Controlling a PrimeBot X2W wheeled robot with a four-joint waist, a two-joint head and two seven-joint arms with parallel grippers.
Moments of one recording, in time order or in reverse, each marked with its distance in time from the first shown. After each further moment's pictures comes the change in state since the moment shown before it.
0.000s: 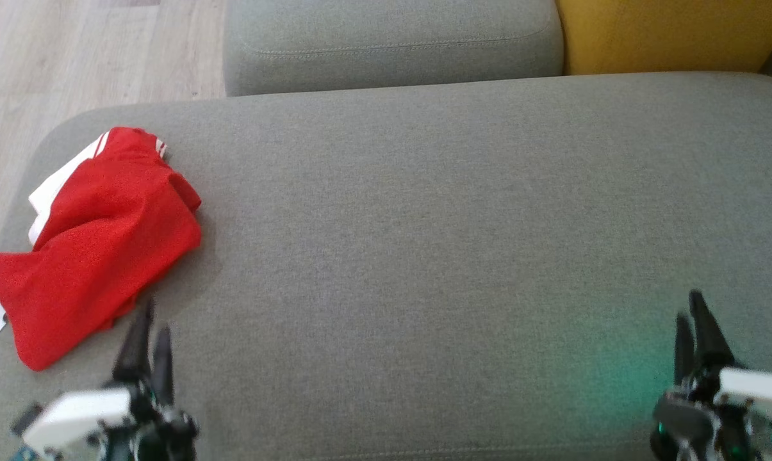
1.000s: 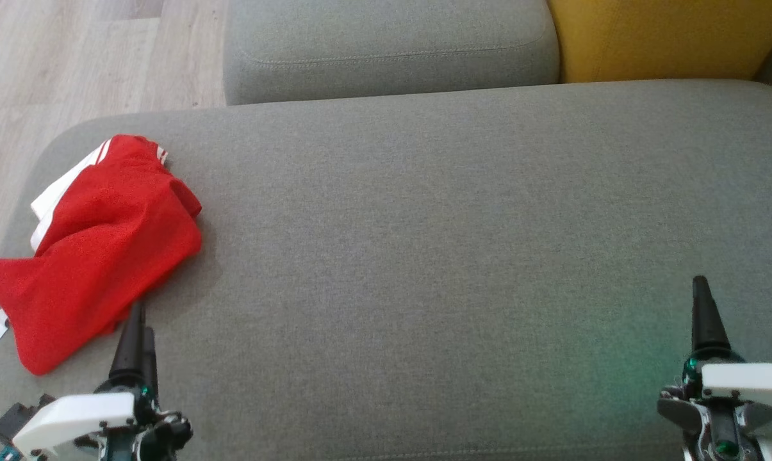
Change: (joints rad) left arm 0.046 -0.008 0.006 -0.033 0.153 0.009 -0.081; right arm 0.028 0.003 0.006 -0.035 -0.308 0.000 -0.077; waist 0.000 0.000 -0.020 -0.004
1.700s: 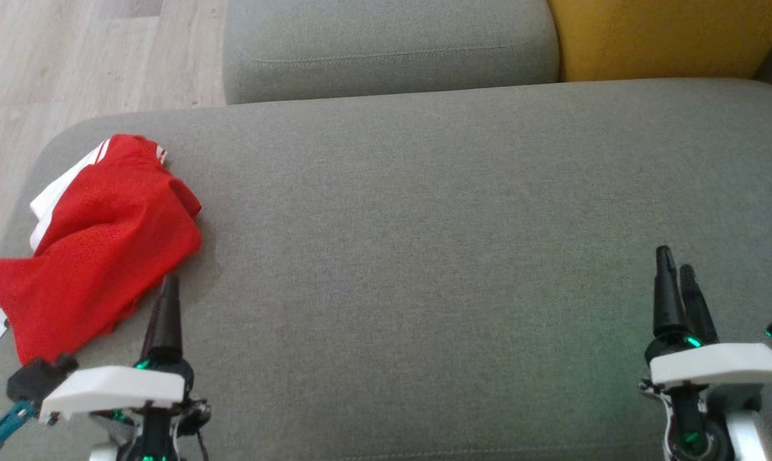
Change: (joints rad) left arm -0.002 0.001 -0.081 -0.124 0.354 0.065 -0.063; right arm -0.002 0.000 0.079 -0.121 -0.465 0.000 -0.062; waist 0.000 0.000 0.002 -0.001
